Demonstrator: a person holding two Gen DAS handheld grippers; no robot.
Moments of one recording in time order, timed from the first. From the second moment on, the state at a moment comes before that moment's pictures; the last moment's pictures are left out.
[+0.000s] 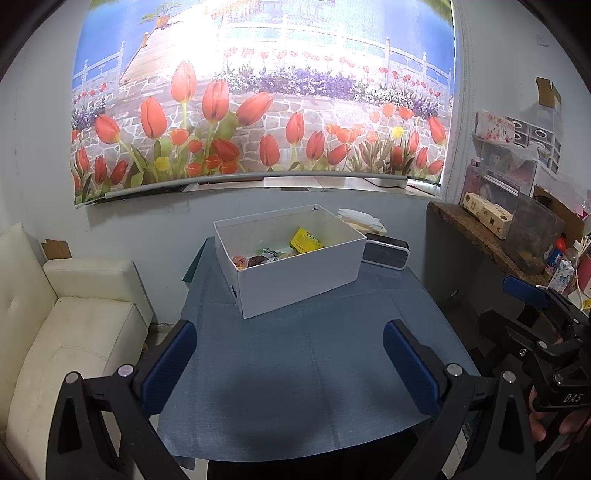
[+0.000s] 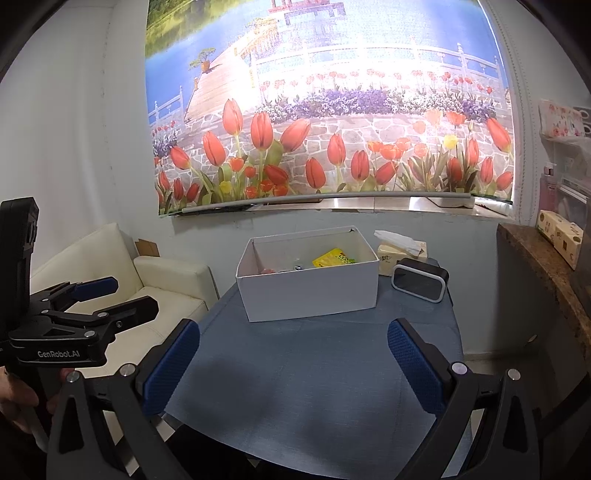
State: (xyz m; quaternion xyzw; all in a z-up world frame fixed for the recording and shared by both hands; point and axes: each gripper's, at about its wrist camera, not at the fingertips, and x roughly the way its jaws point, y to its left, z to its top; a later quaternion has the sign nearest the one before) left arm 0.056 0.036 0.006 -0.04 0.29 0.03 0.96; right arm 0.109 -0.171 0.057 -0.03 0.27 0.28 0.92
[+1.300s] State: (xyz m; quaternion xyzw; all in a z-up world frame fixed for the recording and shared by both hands) left arm 0.058 0.037 0.004 -0.04 0.29 0.03 0.95; right arm 0.105 -0.171 0.055 -0.02 0.27 0.29 0.92
